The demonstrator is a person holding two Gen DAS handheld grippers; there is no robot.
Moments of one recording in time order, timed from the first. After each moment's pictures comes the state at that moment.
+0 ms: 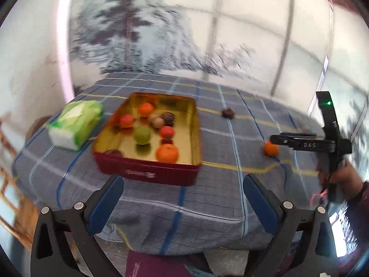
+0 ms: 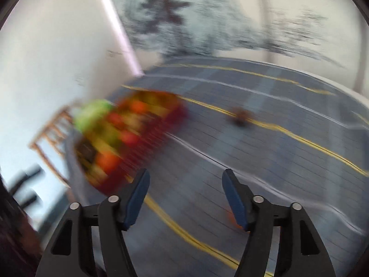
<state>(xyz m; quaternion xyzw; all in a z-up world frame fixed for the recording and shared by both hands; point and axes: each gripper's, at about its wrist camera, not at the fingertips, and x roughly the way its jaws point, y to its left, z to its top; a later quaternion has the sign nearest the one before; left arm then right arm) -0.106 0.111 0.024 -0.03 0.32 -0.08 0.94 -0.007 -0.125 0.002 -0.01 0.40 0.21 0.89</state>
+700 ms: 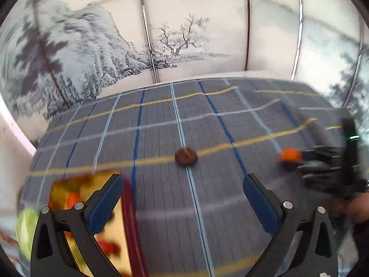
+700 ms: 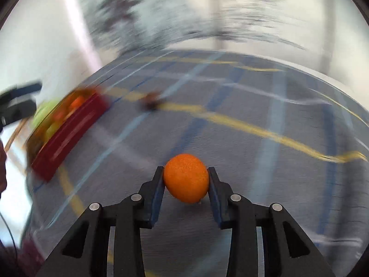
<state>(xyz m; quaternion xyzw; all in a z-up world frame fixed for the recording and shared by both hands) 0.112 -0.037 0.060 0.12 0.36 -0.16 0.91 0.038 -0.245 -0.022 0.03 0.40 0.10 0.91</state>
